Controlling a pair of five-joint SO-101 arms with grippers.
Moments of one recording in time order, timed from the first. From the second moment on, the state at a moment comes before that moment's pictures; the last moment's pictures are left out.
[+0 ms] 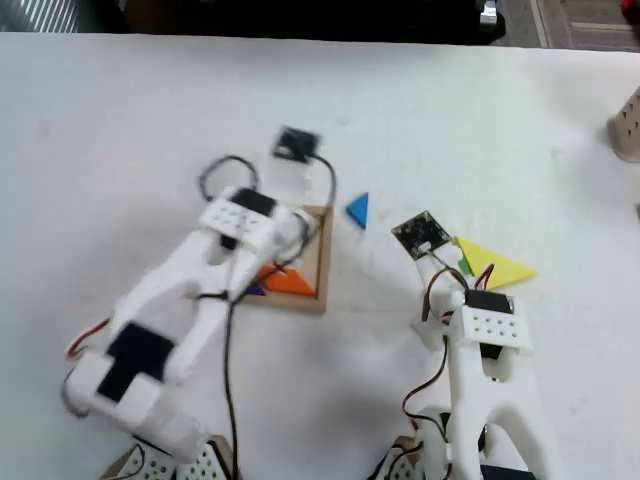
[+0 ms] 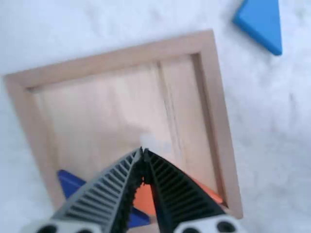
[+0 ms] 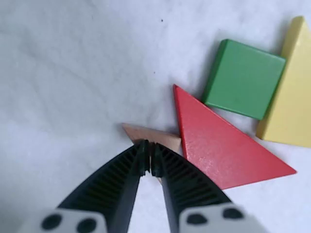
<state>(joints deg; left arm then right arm) 18.4 7.3 22.5 53.8 7.9 5.6 -33.2 67.0 49.4 41.4</state>
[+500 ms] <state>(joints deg) 15.2 -11.4 41.2 41.1 8.0 4.8 -34.2 68.0 49.0 41.5</state>
